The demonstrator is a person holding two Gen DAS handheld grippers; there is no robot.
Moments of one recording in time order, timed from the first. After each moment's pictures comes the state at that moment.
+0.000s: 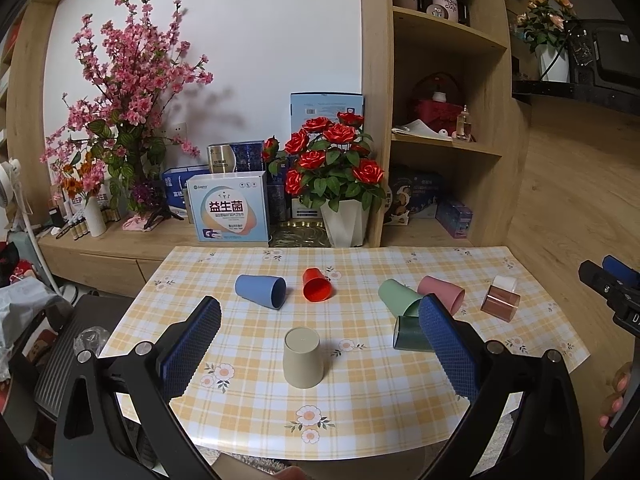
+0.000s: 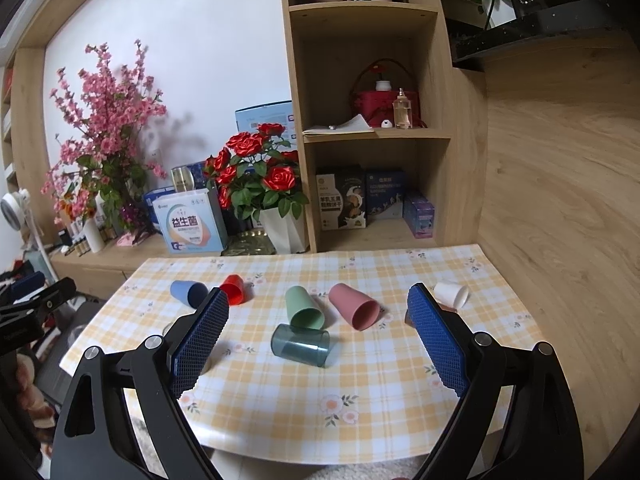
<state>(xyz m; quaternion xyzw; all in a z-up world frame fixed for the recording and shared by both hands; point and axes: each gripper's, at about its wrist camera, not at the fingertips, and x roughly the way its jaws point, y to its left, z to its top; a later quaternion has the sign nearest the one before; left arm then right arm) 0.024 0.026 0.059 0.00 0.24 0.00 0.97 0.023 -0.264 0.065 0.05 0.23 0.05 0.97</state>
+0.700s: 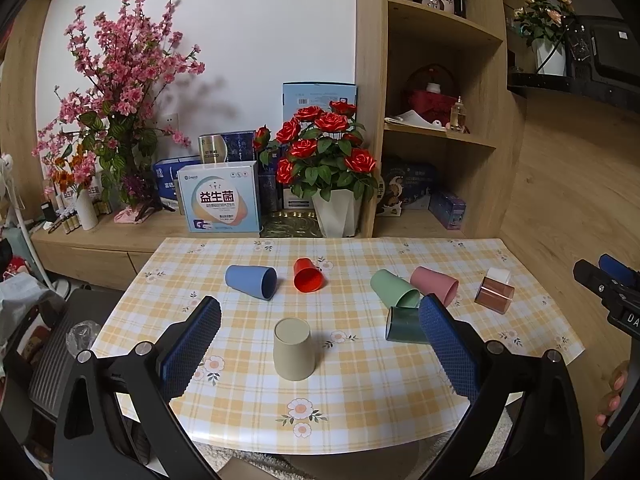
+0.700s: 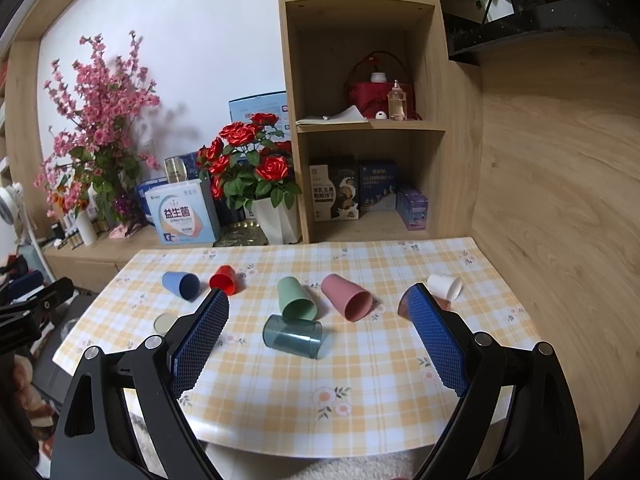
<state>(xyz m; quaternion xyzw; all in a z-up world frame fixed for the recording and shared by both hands) 0.029 0.025 0.049 0.00 0.25 -0.02 0.97 0.024 -0.264 0.058 0.05 0.25 0.04 0.97</state>
